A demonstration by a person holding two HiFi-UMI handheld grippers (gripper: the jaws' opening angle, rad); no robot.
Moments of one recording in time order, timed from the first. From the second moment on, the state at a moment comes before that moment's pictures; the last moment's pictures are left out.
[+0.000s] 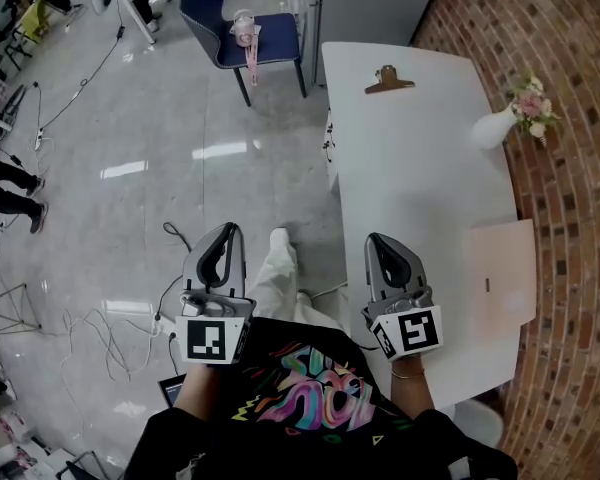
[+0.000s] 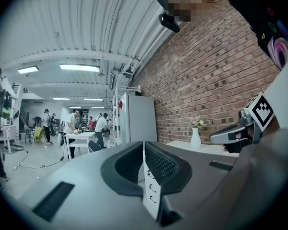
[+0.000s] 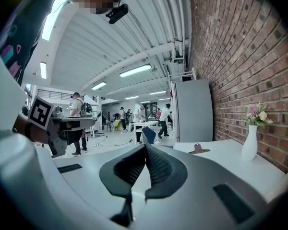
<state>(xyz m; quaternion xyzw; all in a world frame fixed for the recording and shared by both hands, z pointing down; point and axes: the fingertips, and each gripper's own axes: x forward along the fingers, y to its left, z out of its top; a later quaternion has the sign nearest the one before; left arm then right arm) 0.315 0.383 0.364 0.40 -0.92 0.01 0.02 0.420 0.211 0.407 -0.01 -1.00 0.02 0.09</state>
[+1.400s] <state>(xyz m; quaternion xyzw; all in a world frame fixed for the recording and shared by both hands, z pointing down) -0.051 0.311 0.395 0.40 -0.91 -0.03 0.02 0.059 0.121 0.411 0.01 -0.99 -0.03 0.14</state>
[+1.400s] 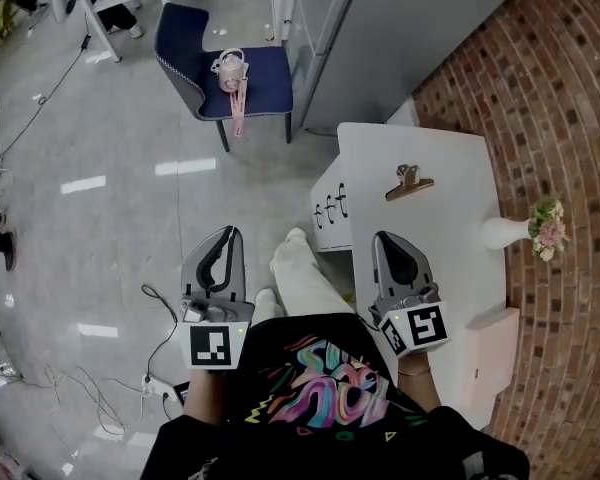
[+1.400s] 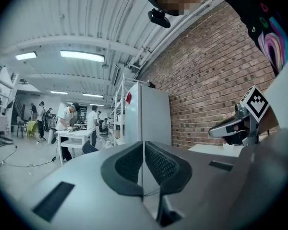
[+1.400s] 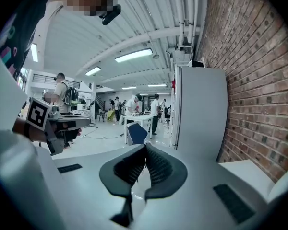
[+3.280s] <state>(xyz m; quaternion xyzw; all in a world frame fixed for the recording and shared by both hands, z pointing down) -0.084 -0.210 0.345 0.90 -0.44 0.02 0.00 0.130 -0.144 0.373 0.65 -0.75 0.10 0.03</state>
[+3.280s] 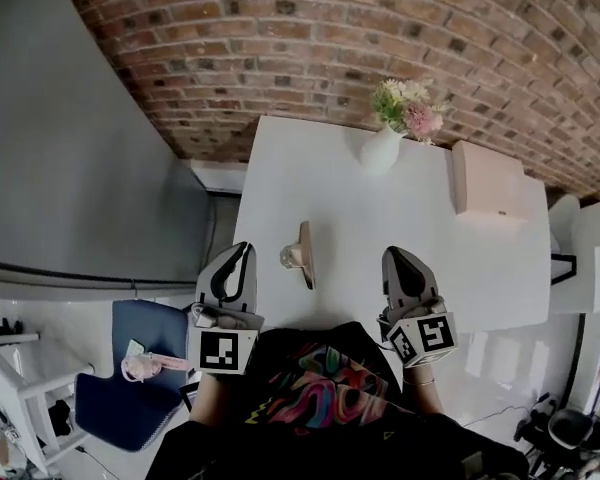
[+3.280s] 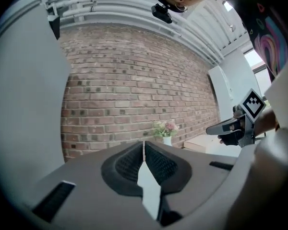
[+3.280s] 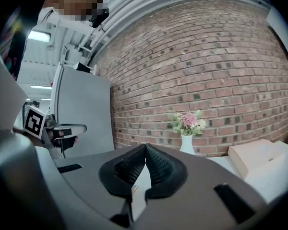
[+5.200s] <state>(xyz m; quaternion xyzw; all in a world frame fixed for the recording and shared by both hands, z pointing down) -0.030 -0.192 0.451 0.96 -0.24 0.14 0.06 0.113 -0.137 0.421 0.65 -0.73 0.15 0.10</state>
